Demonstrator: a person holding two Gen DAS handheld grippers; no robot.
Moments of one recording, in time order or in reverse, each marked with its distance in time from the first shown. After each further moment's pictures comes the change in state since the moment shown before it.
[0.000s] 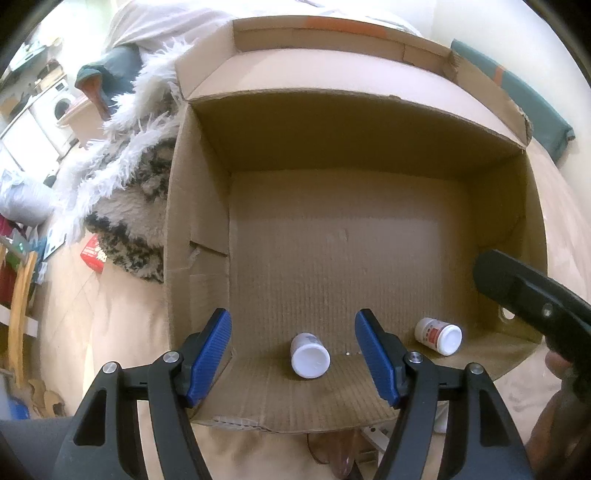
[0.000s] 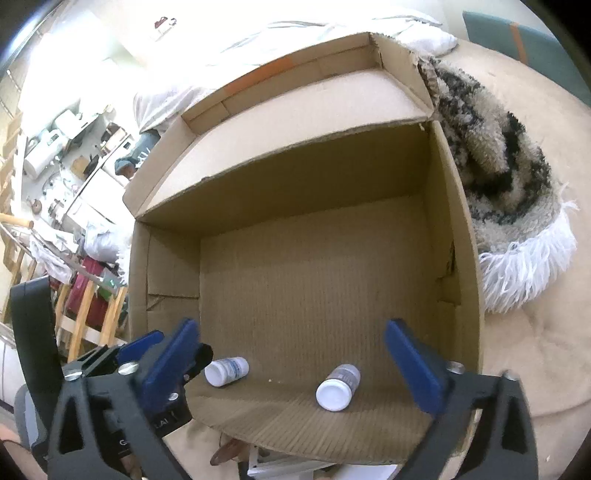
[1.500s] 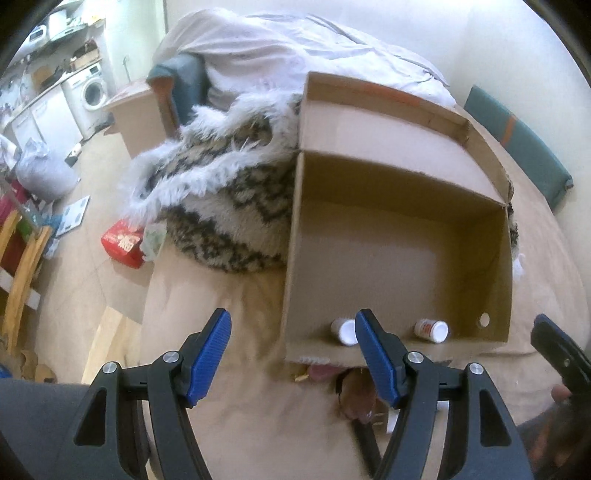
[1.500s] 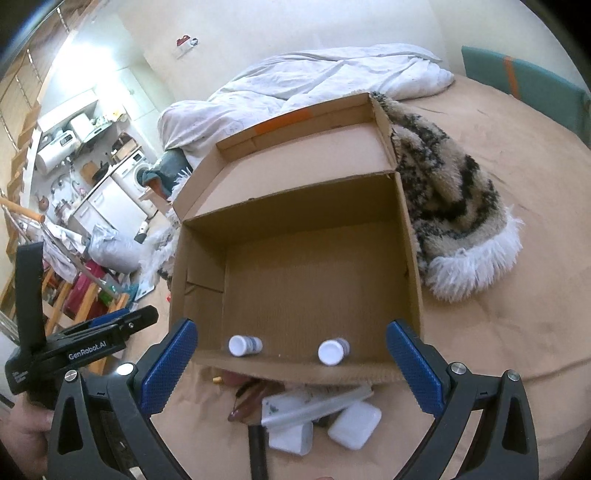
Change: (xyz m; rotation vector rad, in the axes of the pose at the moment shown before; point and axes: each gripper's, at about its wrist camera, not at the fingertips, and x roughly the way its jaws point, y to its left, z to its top) left arm -0.087 0.065 -0.024 -0.145 -0.086 -0.001; right arm -0.097 0.009 -0.039 -0.041 -0.105 -0.022
